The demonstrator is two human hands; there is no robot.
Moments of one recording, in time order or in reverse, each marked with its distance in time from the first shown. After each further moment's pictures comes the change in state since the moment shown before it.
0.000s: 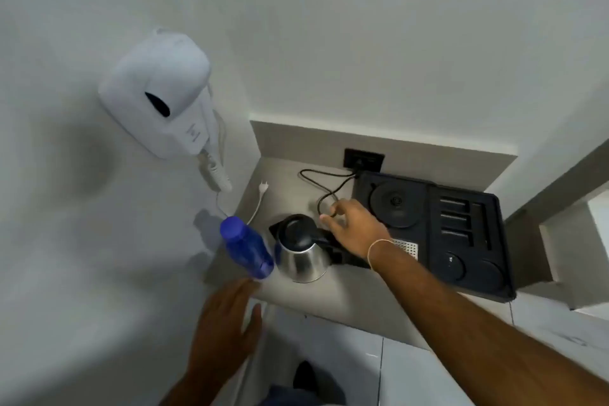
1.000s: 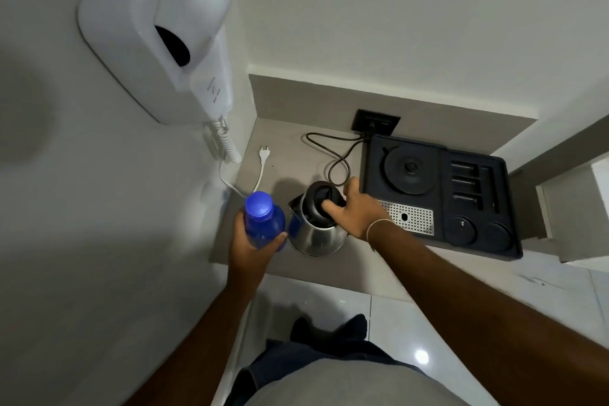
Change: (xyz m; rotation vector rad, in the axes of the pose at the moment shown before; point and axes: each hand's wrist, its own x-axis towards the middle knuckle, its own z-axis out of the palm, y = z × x) left_hand 0.094 -0.065 0.049 -0.882 -0.016 -0.567; right_hand 0.034 -0.018 0.075 -0.029 -0.117 0.258
